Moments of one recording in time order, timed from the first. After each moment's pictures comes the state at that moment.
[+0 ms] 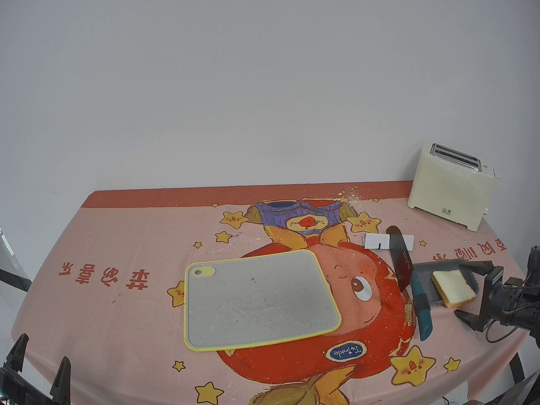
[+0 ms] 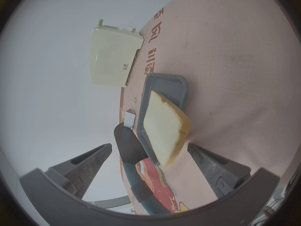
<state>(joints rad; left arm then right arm) -0.01 0.02 -0.02 -0.01 -0.01 0.00 -0.08 1.47 -0.09 -0.77 0.31 1.33</state>
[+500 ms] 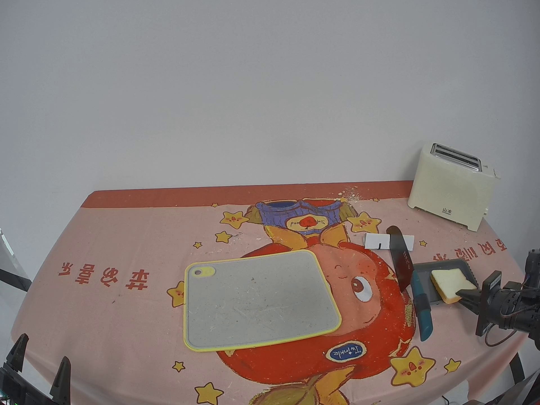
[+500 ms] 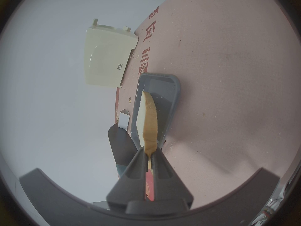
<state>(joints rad) -0.01 0.02 -0.02 -0.01 -0.01 0.00 -0.07 1.47 -0.07 -0.77 0.31 1.33</state>
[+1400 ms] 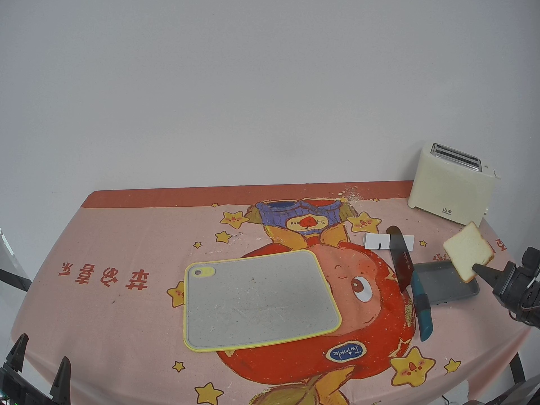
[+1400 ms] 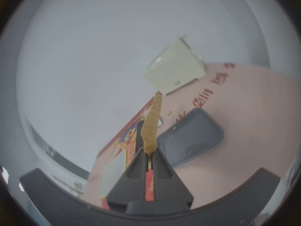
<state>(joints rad) -0.01 0.02 -0.02 -0.01 -0.01 0.00 -0.05 1.21 -0.11 -0.74 0.32 0.46</state>
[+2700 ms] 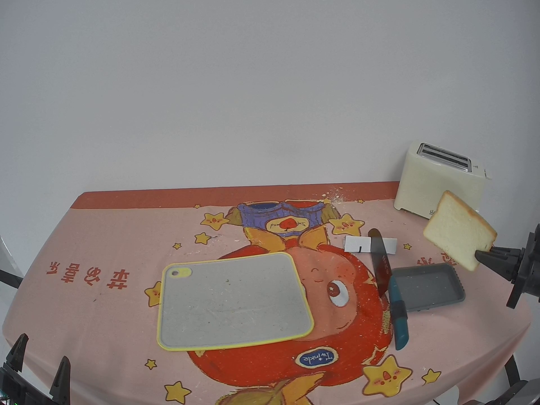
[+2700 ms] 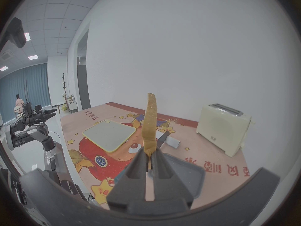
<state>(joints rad) -0.01 0.02 -0.02 -0.01 0.00 0.00 0.06 1.02 -0.46 -0.21 0.48 -0.20</state>
